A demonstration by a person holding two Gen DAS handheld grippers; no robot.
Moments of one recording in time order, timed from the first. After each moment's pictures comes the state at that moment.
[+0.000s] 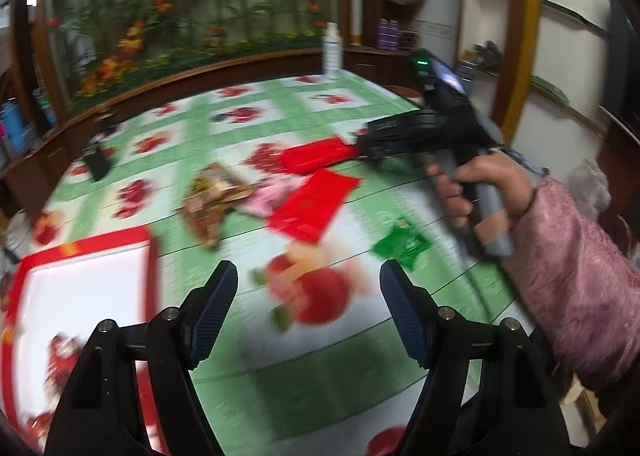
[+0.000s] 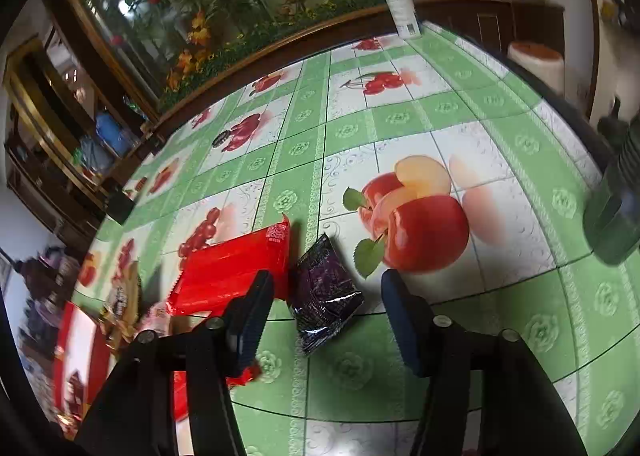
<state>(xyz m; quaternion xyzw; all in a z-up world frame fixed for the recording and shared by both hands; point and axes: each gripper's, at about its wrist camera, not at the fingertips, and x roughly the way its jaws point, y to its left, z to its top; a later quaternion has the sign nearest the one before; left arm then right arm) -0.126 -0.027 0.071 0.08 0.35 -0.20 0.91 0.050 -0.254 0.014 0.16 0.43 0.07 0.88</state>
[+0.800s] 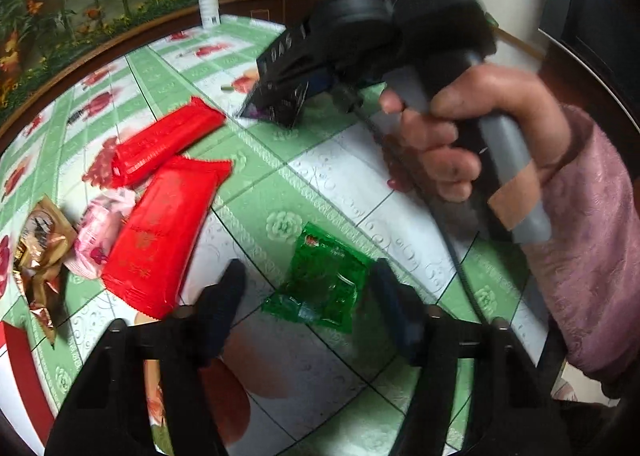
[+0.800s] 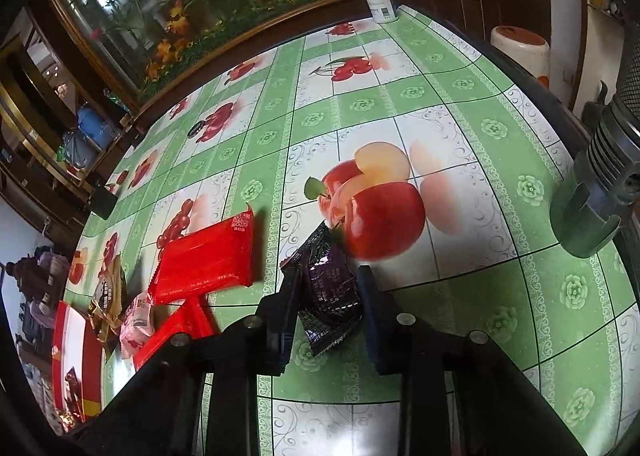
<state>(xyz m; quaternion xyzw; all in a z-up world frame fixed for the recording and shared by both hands) -0.068 -0.115 0.014 0.16 0.43 -0.35 0.82 0.051 -0.277 0.015 0.17 0.47 0.05 0.87</state>
